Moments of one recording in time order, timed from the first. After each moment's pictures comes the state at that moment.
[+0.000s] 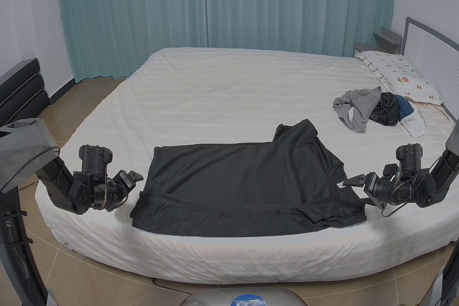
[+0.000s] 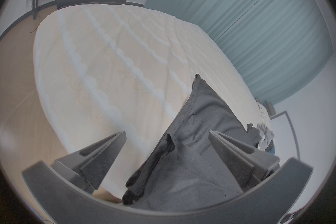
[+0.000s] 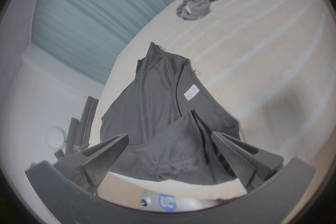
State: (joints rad) left arm -0.06 2.16 -0.77 -0.66 -0.03 -0.81; right arm -0.04 2.06 -0.64 -0.68 0.41 0.57
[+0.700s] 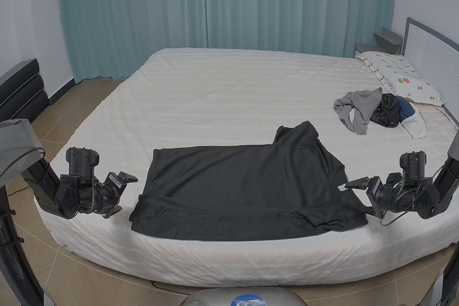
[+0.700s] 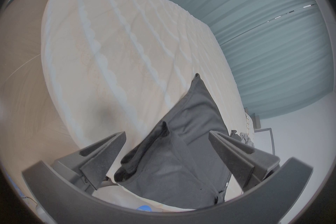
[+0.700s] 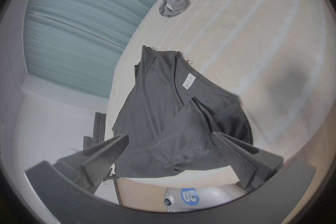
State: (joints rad) left arm -0.01 2.08 -0.67 -0.67 -0.18 -0.99; right arm -0.03 2.02 -0.51 -0.81 0.43 0.79
